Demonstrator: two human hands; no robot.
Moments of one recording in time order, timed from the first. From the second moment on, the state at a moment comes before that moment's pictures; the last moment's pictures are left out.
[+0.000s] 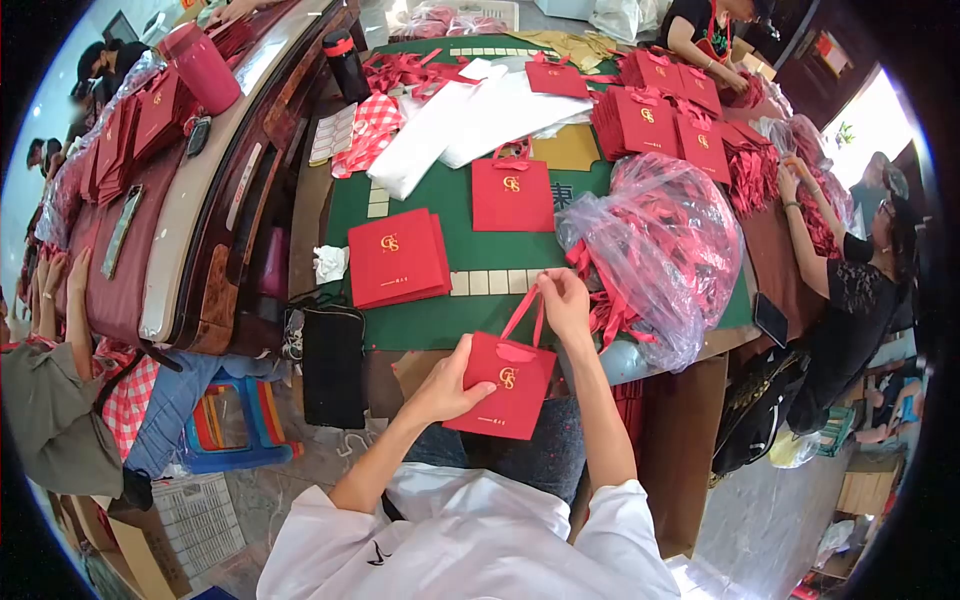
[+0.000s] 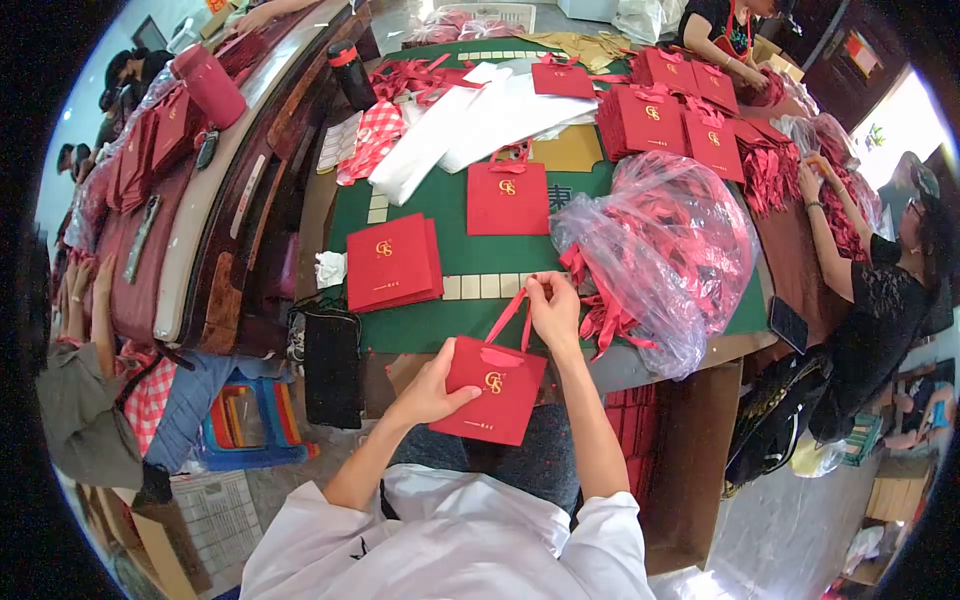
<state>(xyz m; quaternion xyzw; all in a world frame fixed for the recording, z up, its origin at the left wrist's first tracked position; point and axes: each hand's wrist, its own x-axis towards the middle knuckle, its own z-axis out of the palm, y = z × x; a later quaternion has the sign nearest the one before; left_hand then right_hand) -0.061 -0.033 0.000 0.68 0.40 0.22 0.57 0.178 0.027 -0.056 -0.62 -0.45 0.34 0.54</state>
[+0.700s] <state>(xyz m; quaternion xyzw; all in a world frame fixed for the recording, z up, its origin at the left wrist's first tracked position) -0.065 -0.025 0.042 0.55 0.24 0.31 0.73 0.117 -0.037 0.050 -0.60 -0.55 0.37 0.45</state>
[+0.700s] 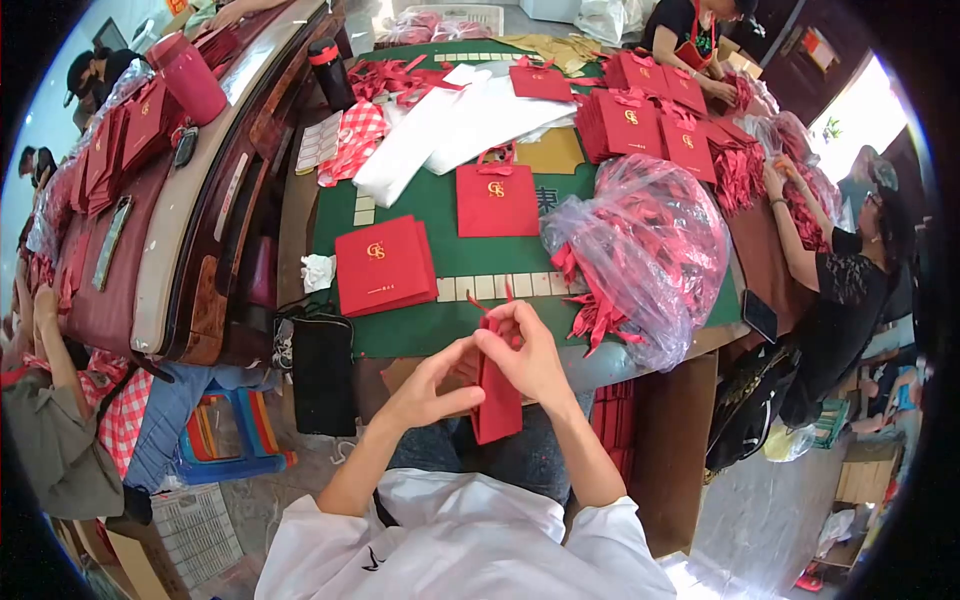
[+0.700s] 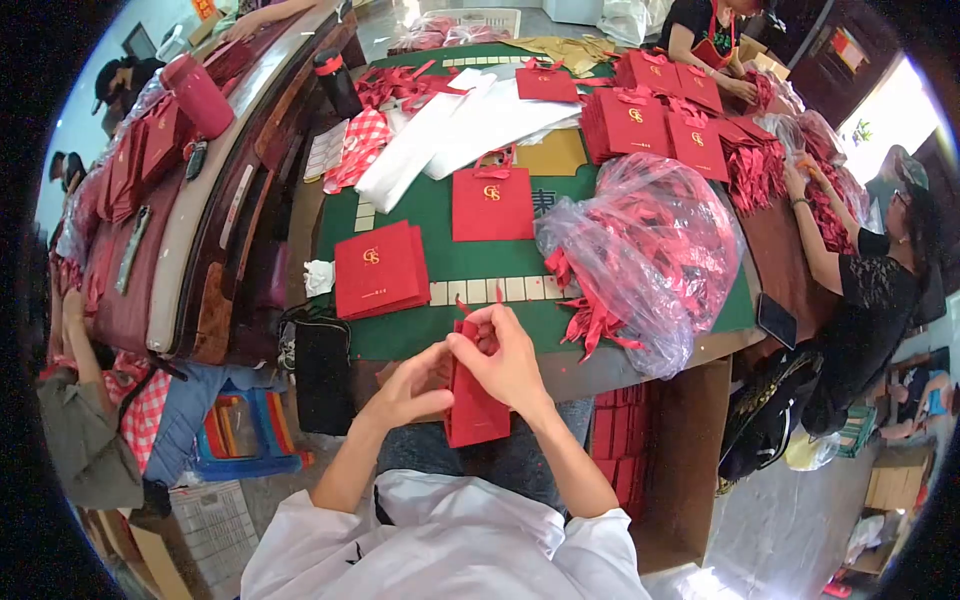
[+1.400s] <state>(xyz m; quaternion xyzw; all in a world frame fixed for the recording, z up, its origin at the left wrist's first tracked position) -0.034 -0.028 -0.005 0.81 0.39 0.25 0.36 0.201 -0.058 -0.006 -0.77 -0.60 0.00 0.22</state>
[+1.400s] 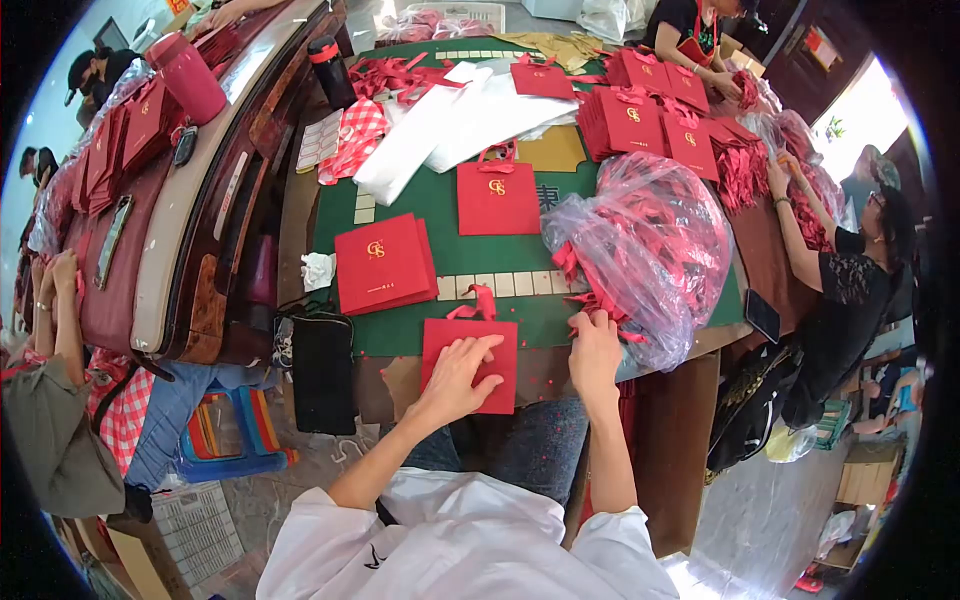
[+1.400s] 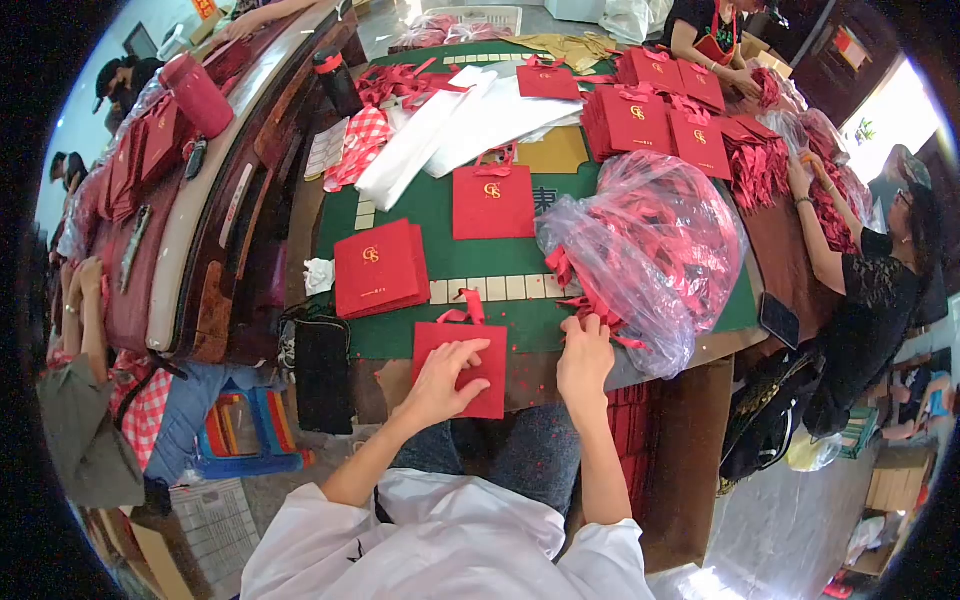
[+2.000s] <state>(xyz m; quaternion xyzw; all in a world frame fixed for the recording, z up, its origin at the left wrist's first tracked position) -0.035 -0.001 -0.010 0.84 0.43 0.26 0.17 0.125 -0.063 0.011 -0.65 -0.71 0.07 0.25</state>
